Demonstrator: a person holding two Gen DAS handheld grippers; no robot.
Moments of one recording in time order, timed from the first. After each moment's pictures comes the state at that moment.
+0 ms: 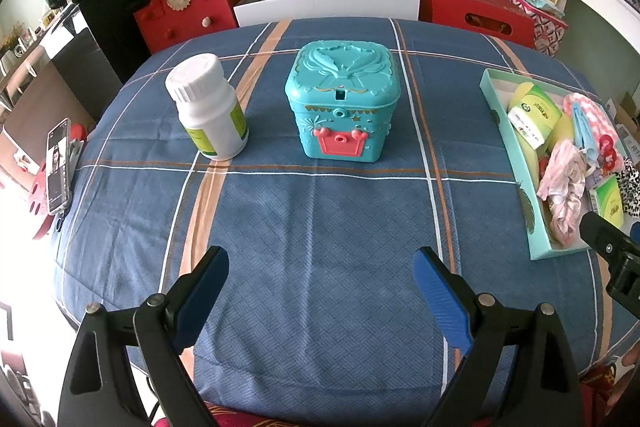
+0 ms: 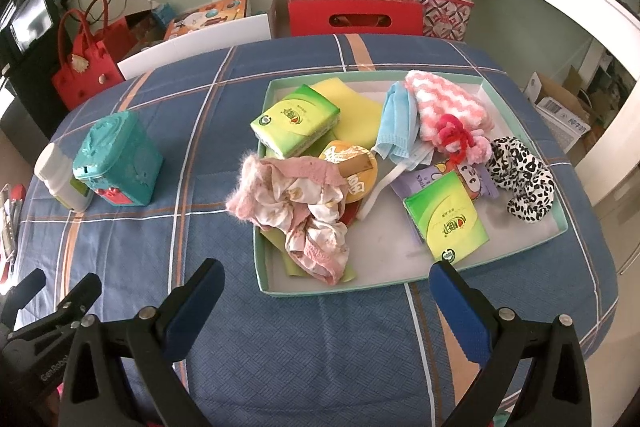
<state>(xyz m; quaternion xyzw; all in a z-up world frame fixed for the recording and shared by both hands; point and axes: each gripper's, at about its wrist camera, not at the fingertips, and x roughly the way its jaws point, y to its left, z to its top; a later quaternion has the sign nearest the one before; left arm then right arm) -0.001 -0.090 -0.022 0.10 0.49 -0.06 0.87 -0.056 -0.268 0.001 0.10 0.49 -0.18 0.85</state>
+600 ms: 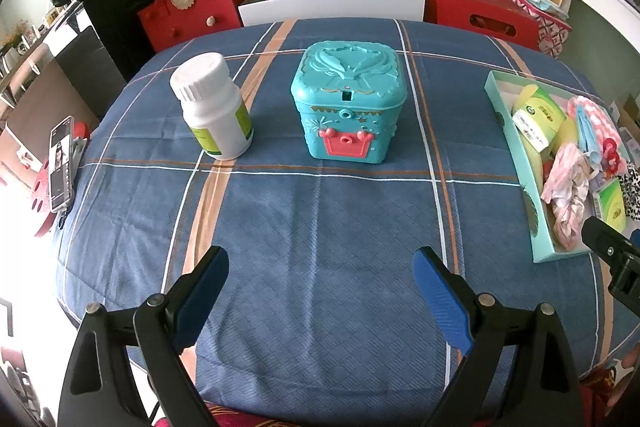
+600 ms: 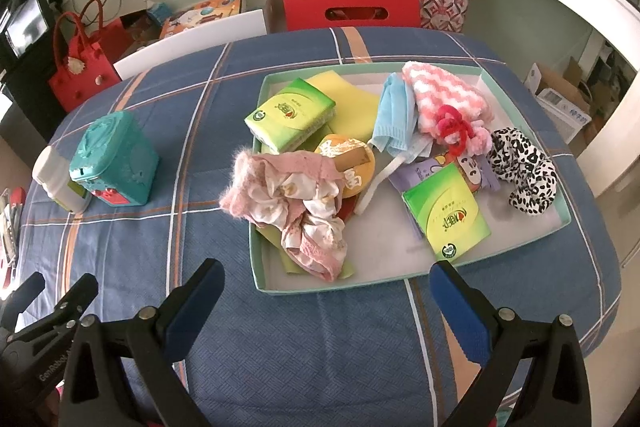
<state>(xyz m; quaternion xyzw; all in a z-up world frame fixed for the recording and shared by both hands) 0.000 -0.089 -0.022 0.10 0.49 -0.05 0.87 -0.056 -0.272 -0.003 0.11 0.50 -0.18 0.84</state>
